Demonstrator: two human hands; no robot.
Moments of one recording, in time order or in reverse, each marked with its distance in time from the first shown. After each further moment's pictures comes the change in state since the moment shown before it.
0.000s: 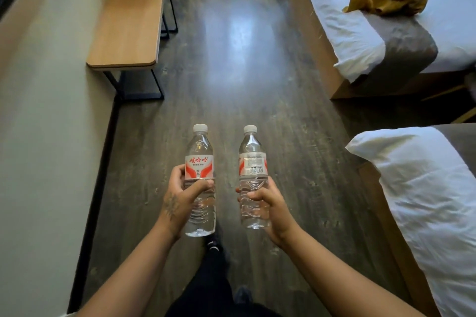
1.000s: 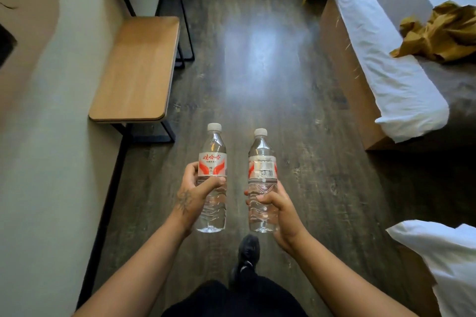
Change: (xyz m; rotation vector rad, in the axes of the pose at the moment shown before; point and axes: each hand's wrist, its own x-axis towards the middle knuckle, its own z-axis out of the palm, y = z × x) left_hand 0.422 0.228 0.052 0.038 0.035 -0.011; right_hand 0.408 -0.253 0.048 0.054 -0.060 0.015
